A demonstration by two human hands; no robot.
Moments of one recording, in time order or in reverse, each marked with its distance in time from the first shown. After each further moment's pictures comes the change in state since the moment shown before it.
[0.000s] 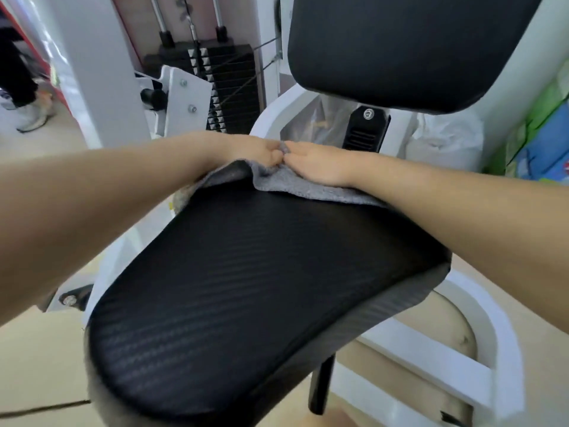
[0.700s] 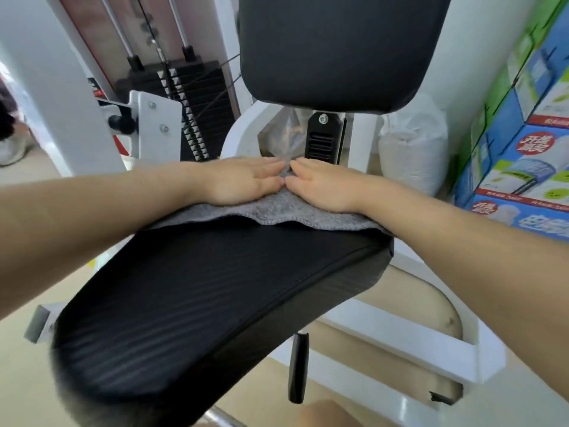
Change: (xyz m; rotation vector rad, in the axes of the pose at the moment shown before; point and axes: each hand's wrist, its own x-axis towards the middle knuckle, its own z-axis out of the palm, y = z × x) left_hand -0.021 0.045 0.008 0.252 -0.110 0.235; right_hand -0.064 0.030 -0.001 -0.149 0.107 0.052
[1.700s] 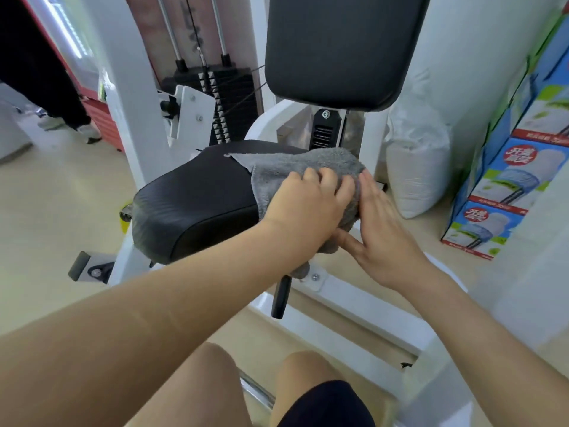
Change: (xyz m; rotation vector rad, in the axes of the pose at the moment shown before) left_hand -0.080 0.169 0.065 0.653 0.446 -0.164; right_hand -0.159 0.036 0.076 0.129 0.493 -0.082
